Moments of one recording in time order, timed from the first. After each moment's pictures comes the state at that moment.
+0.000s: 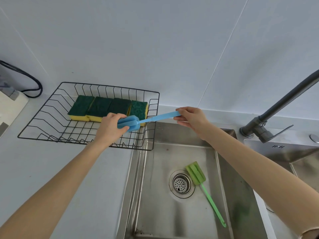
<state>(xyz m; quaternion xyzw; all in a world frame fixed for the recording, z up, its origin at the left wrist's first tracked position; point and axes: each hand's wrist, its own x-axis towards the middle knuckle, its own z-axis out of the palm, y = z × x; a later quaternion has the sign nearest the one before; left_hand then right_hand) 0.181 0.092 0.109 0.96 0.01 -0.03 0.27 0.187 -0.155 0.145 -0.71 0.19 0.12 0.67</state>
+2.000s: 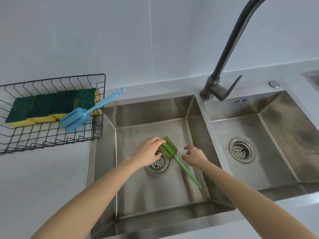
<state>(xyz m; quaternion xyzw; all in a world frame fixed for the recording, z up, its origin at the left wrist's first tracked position) 0.094 -0.110 0.028 0.90 -0.32 -0.27 0.12 0.030 -0.282 0.000 -0.85 0.26 0.29 0.34</state>
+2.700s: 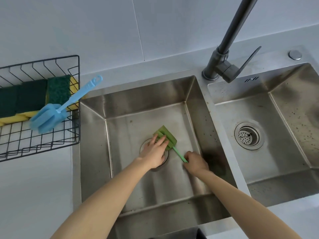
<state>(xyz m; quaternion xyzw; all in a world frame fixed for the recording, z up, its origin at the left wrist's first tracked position) 0.096 -0.139 -0.042 0.87 -0.33 -0.38 0.00 0.009 -0.282 -0.081 -0.87 0.26 0.34 0.25</state>
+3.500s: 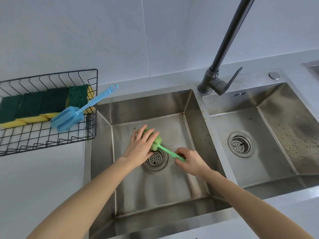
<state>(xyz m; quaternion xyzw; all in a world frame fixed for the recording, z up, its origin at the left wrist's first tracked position) 0.103 -0.096 0.008 0.92 -0.35 -0.18 0.01 0.007 -0.273 -0.001 -0.89 0.10 0.17 0.41</state>
